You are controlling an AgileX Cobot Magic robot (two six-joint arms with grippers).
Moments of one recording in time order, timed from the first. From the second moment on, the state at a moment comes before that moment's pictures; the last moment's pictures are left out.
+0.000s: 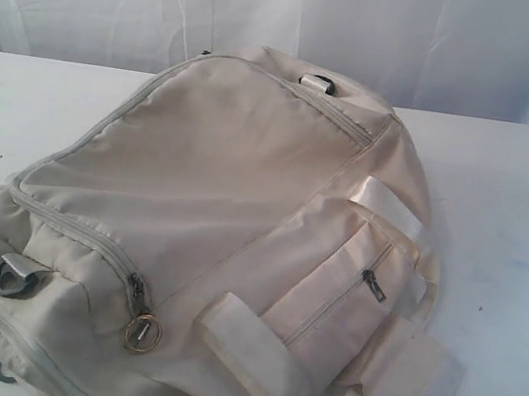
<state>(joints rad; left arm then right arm) -0.06 0.57 -0.77 -0.35 0.81 0.49 0.17 0.01 -0.03 0.11 0.10 0.40</state>
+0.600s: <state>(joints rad) -0.14 1.05 -0.90 -0.96 1.21 1.11 0.51 0.59 -0.46 0.82 0.51 -0.56</state>
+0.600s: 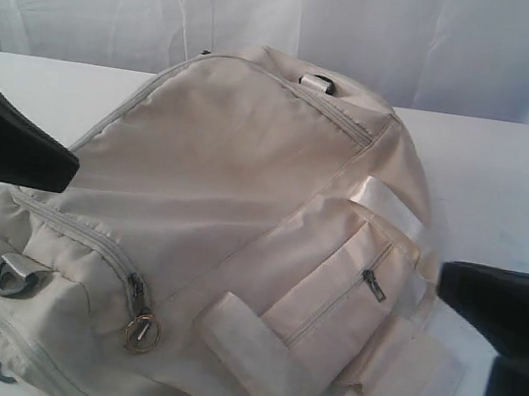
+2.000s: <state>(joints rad) -0.14 1.05 -0.91 -0.98 1.19 1.15 0.81 1.48 -0.79 0.97 0.45 -1.14</state>
